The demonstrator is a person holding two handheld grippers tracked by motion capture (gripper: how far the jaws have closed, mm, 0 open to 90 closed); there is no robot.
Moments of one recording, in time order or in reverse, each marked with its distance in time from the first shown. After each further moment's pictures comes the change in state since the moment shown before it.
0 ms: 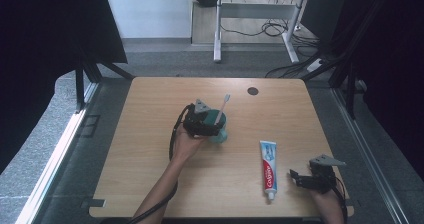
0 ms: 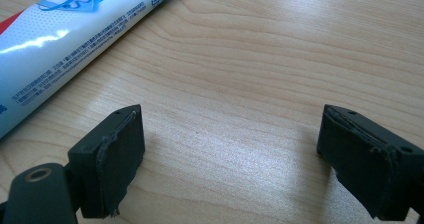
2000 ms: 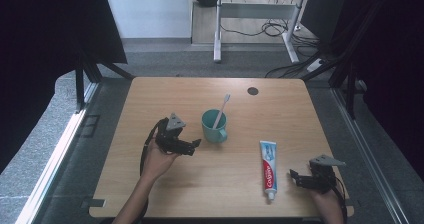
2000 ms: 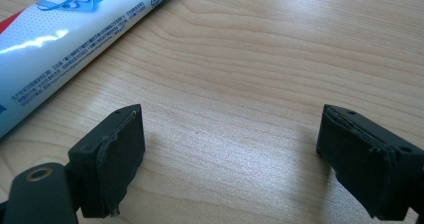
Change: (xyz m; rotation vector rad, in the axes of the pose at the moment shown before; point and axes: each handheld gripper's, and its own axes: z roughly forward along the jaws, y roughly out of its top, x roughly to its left) left arm 0.014 -0.049 -0.074 0.050 0.025 0.050; right arm 0.000 0.000 0.000 -0.002 -0.002 0.000
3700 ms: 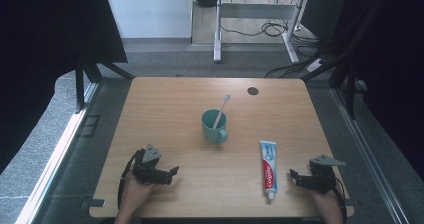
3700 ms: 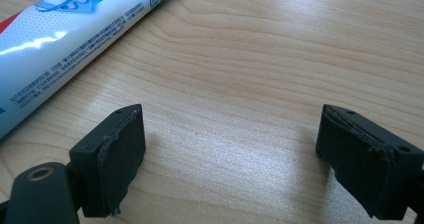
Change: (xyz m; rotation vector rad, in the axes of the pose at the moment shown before) left arm -0.002 -0.104 -0.034 0.074 0.050 -0.080; right arm 0.001 0.000 0.000 -0.001 -0.007 0.006
